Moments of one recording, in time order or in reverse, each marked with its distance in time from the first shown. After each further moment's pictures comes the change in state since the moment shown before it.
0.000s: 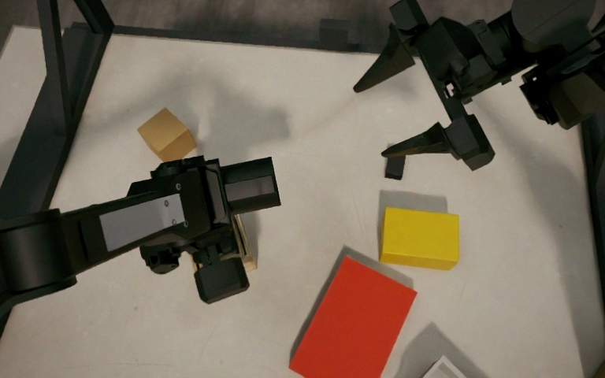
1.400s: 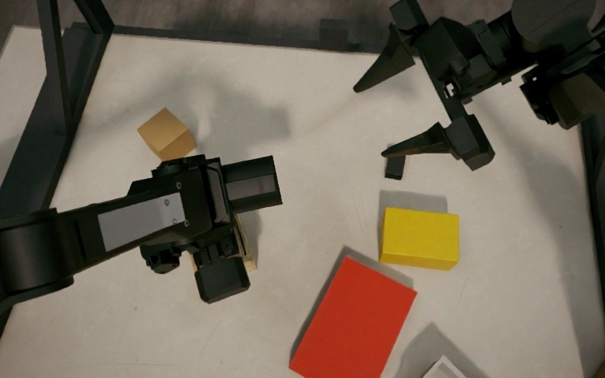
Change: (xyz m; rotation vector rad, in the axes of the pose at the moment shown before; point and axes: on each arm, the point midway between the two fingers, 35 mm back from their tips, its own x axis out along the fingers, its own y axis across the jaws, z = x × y) left arm 0.000 0.000 0.000 0.000 0.000 0.000; right arm -0.003 0.001 -0.001 -0.001 -0.003 0.000
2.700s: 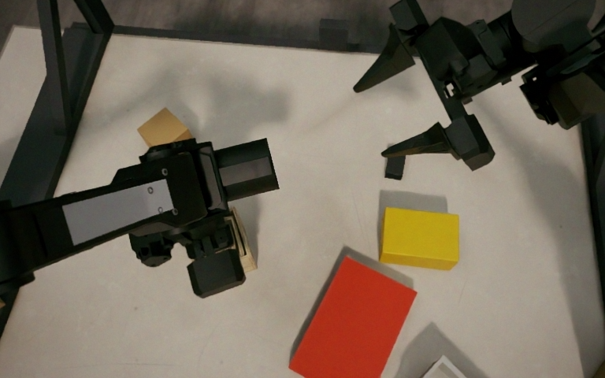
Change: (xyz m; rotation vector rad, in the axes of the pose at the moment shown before) left arm 0.000 0.000 0.000 0.000 0.000 0.000; right arm -0.030 -0.001 0.001 -0.002 0.000 0.000
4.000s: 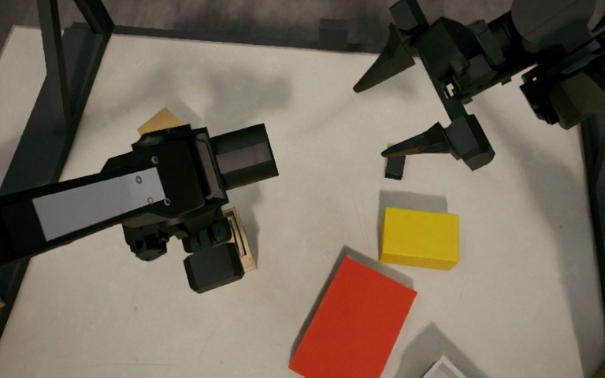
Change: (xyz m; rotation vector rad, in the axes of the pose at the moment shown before) left arm 0.000 0.000 0.000 0.000 0.000 0.000; right arm -0.024 0.000 -0.002 0.002 0.003 -0.001
